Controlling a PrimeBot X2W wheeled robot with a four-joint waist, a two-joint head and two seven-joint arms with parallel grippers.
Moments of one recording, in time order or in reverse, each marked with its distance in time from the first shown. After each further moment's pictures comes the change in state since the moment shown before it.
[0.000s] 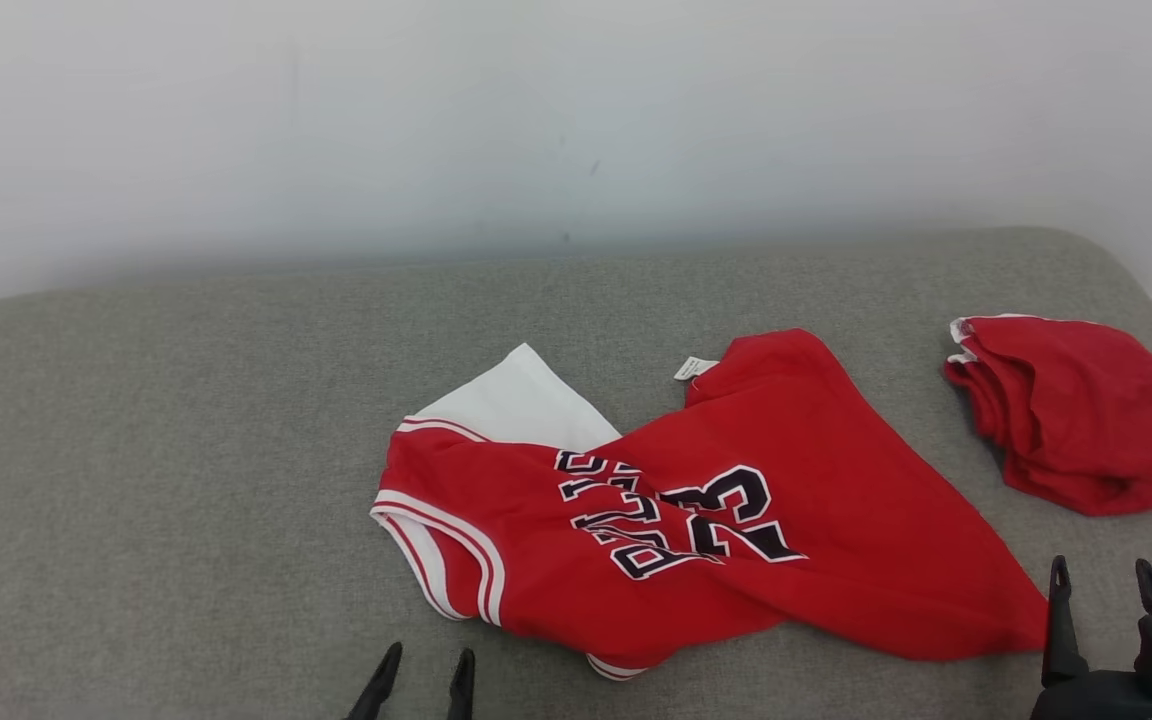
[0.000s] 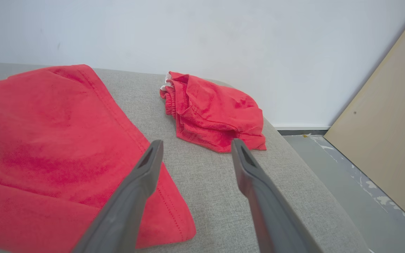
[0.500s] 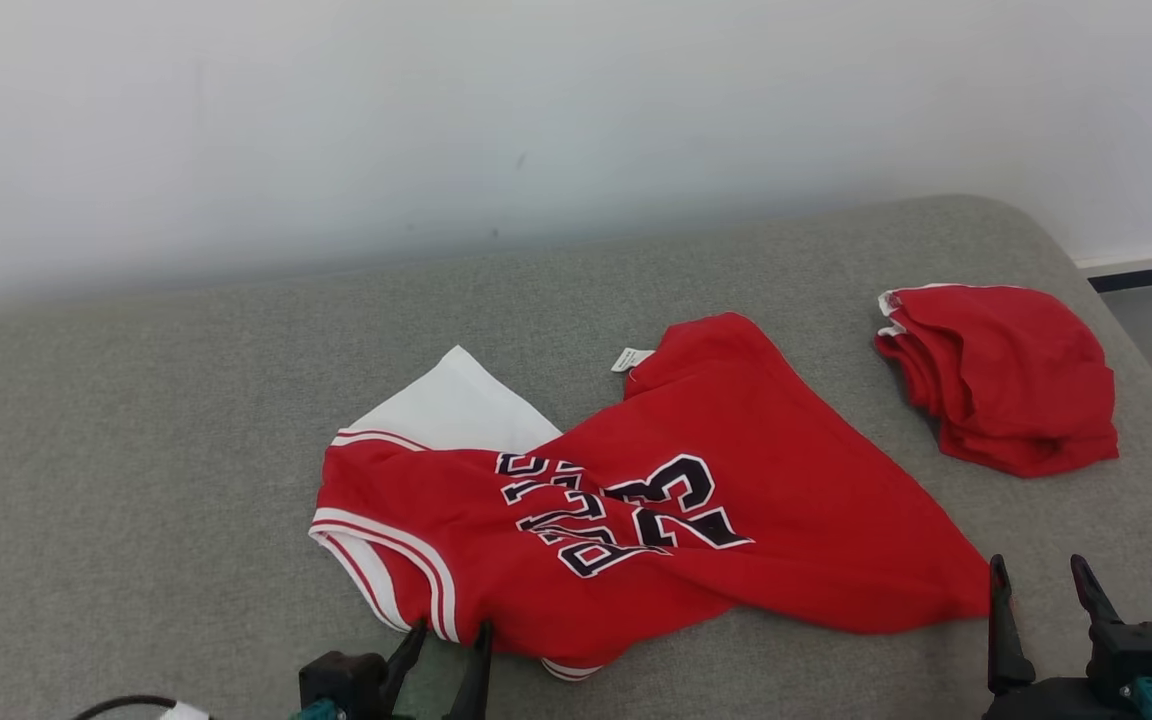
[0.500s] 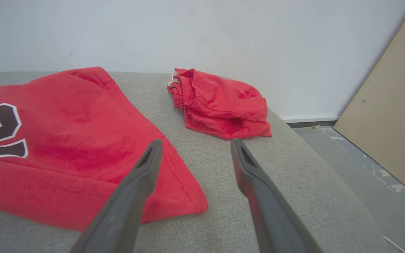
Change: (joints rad) left arm -0.236 0.000 -0.113 0.350 -0.180 -0.011 0.009; right arm 0.045 0.015 0.136 -0.066 0.100 0.000 0.000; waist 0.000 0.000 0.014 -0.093
